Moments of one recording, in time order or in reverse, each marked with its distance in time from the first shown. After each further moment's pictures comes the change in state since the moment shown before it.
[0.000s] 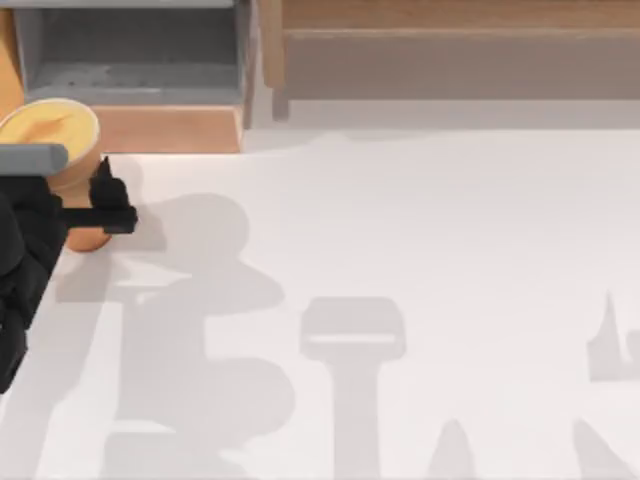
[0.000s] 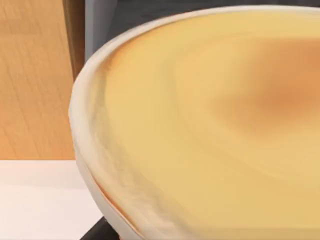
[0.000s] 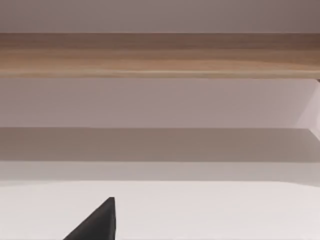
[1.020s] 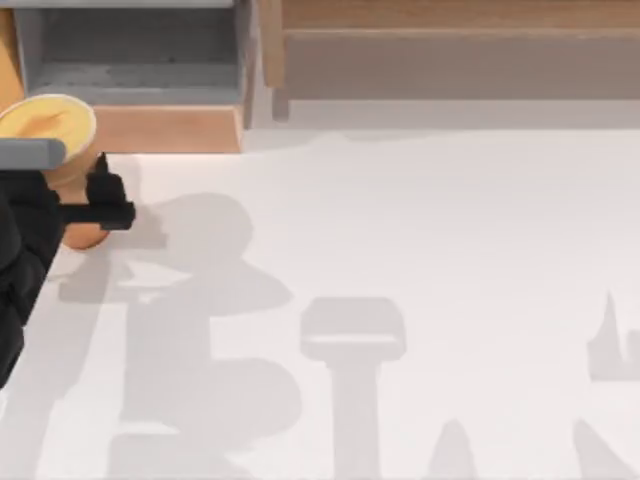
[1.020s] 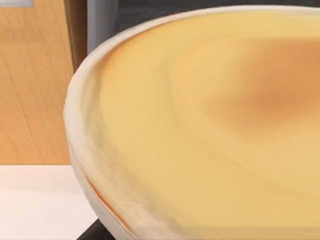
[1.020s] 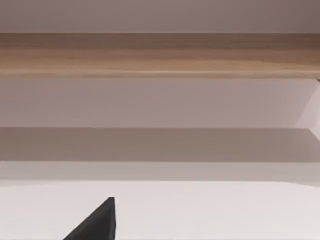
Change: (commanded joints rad) left arm -0.001 -0.040 0.000 -0.042 -0.001 0.002; right arm 0.000 0.000 0.000 0.000 0.000 0.000
